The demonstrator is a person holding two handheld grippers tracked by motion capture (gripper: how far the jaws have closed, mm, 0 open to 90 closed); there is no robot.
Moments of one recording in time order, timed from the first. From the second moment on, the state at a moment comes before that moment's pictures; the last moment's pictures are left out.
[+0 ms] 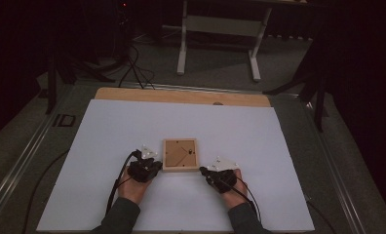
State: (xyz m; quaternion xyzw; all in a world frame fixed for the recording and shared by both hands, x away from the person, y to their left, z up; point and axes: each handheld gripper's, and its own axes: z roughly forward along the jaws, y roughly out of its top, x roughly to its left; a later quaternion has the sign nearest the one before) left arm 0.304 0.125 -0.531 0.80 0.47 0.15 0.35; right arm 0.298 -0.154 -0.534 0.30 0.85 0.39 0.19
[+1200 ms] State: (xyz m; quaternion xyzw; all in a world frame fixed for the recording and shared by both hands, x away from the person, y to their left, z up) left arm 0.297 0.122 -0.505 0.76 0.45 0.15 0.44; right arm 0.309 -0.145 -0.527 0.32 0.82 0.45 0.17
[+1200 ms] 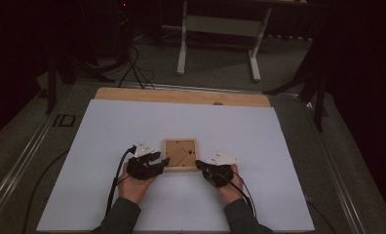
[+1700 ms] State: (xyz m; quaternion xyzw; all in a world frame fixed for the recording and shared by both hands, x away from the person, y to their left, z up) left arm 0.314 0.087 -0.513 0.80 0.41 0.16 0.40; right arm 0.308 -0.145 -0.528 0.31 0.82 0.45 0.18
